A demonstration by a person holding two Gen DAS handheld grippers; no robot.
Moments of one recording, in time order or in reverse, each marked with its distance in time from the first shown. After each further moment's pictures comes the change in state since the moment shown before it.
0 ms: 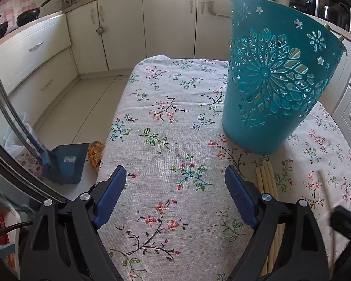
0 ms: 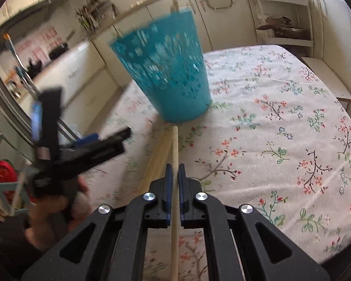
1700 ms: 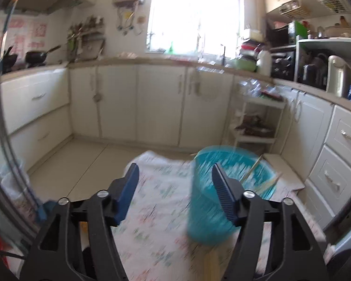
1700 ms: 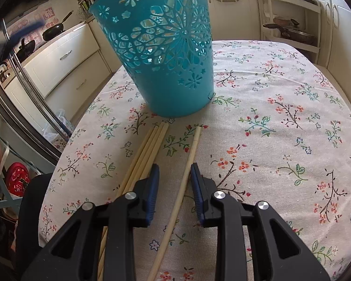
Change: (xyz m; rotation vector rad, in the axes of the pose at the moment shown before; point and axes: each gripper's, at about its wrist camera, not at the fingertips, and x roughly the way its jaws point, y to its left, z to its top) left arm -0.106 -0.003 0.063 -0.052 -0.399 -0.076; right arm 0.059 0.003 0.009 -0.106 0.088 -0.113
